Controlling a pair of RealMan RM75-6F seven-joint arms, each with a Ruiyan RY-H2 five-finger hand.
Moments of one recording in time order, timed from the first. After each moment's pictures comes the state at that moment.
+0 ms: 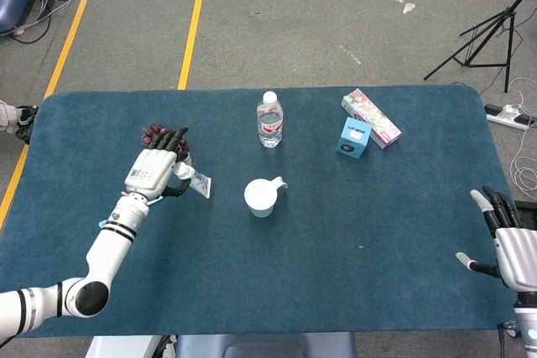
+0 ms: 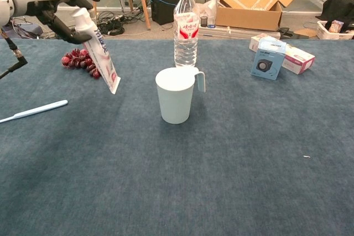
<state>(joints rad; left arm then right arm) -0.84 -1.25 -0.29 -1.79 0.74 1.01 0.50 0.04 -1.02 0.06 -1.72 -1.46 1.48 -0.02</state>
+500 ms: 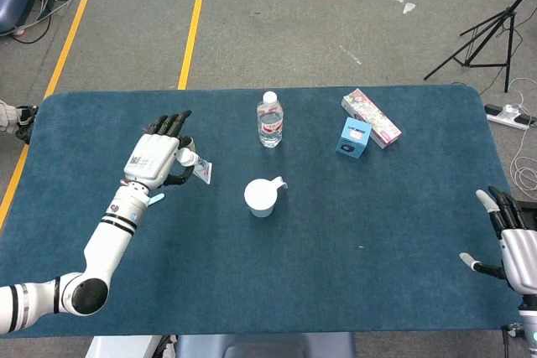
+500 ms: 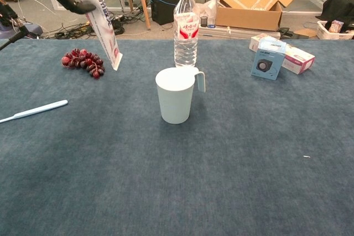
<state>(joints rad) -0.90 -1.17 -0.33 -1.89 0.69 1.06 0.55 0.03 -1.01 0.06 -1.72 -1.46 1.49 0.00</state>
